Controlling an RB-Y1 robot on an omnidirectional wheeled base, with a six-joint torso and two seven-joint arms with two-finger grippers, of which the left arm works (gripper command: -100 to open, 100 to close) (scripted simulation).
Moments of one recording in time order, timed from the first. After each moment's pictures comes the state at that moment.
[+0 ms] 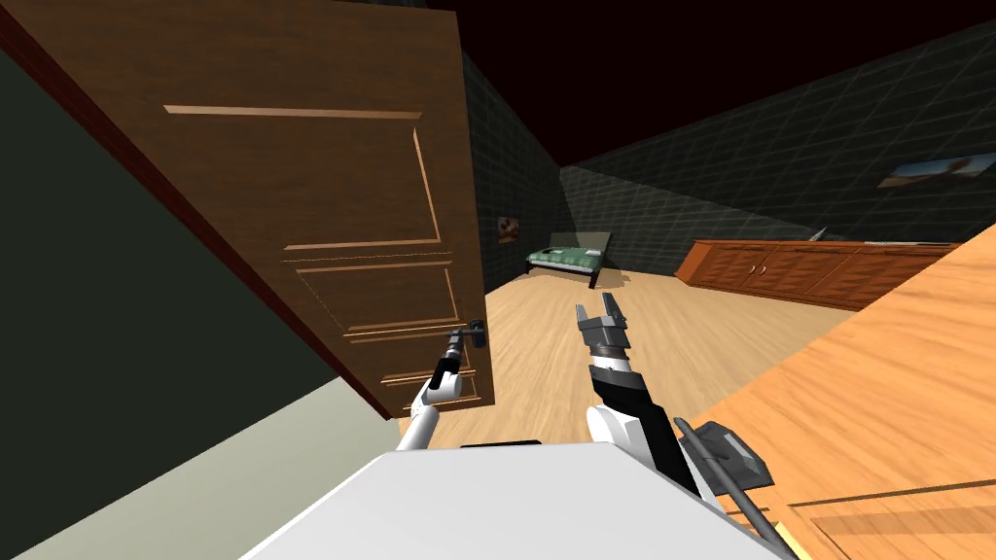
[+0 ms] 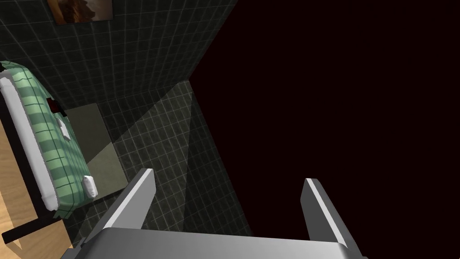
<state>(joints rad) -0.17 -0.01 0.04 -1.09 0.13 -0.31 -0.16</state>
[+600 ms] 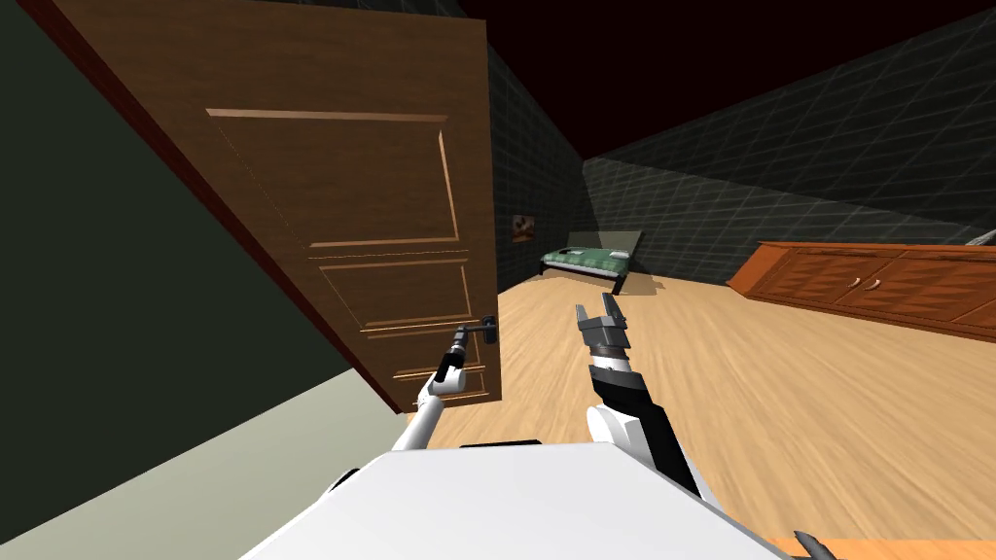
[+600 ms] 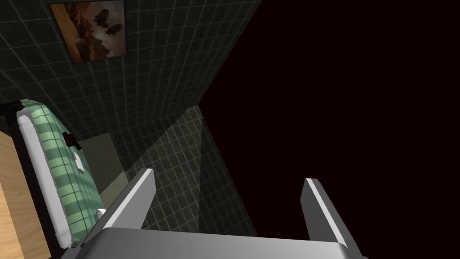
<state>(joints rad) -0.26 0.01 0.00 -0.97 0.19 -0.35 -0.20</state>
